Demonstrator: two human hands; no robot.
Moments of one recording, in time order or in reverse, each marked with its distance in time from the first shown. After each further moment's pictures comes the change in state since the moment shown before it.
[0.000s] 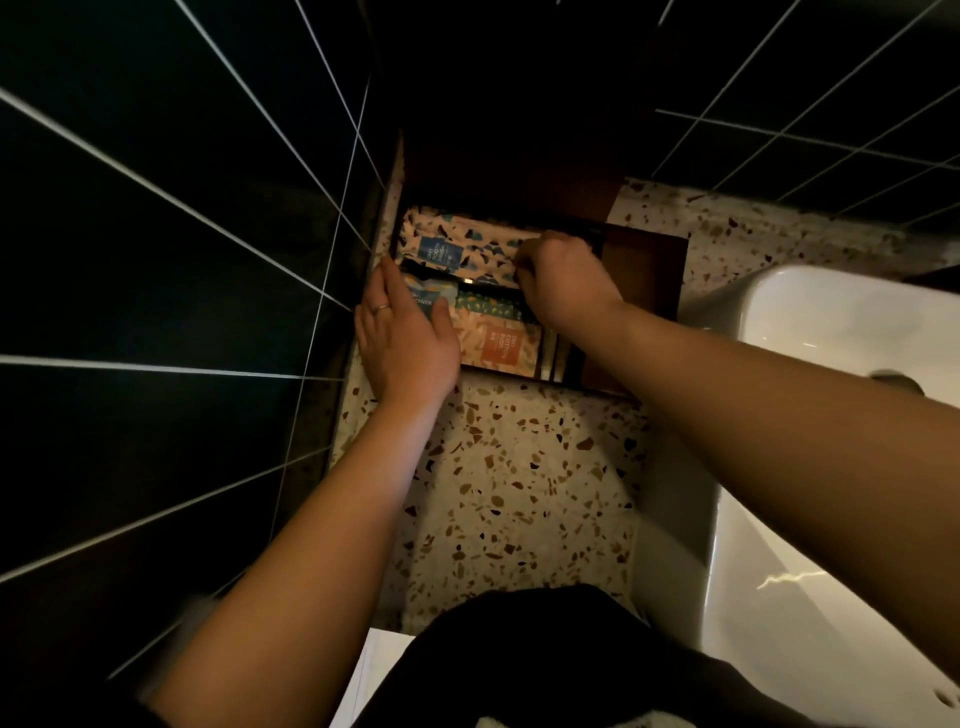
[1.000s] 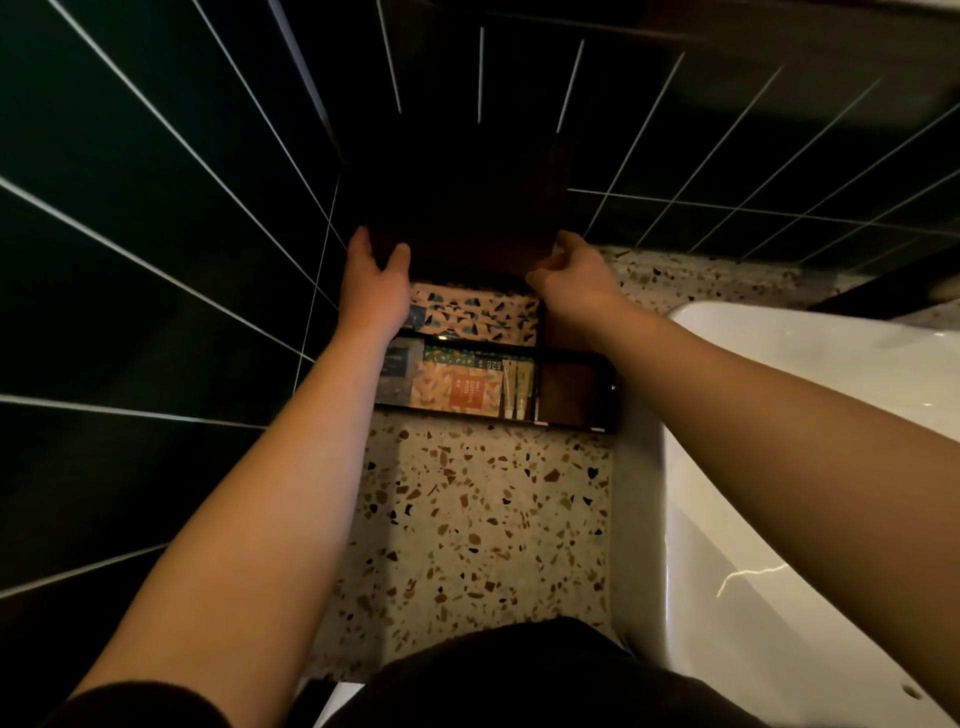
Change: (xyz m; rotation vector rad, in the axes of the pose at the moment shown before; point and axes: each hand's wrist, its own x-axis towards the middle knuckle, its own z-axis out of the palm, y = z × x) left_hand 0.092 0.051 -0.028 -0.715 -0.188 -0.078; right_hand 0.001 0.045 -0.049 0.749 0.160 0.359
